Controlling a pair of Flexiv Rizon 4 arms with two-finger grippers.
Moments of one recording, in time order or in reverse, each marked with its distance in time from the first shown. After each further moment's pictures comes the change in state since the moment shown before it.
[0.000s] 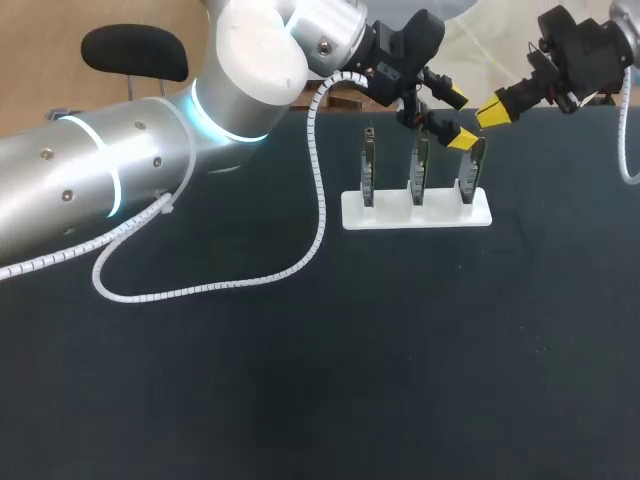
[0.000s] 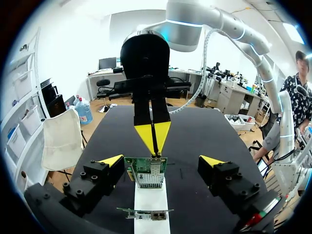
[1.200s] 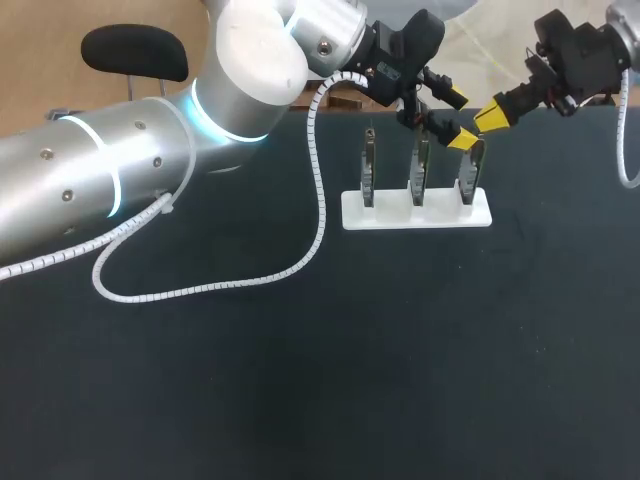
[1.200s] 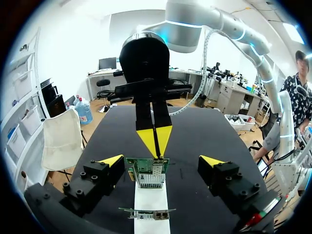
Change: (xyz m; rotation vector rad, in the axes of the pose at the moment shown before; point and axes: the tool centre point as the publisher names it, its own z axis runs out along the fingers) left arm 0.000 0.000 0.000 0.000 0.000 0.000; right arm 0.004 0.003 0.004 -0.015 0.010 0.027
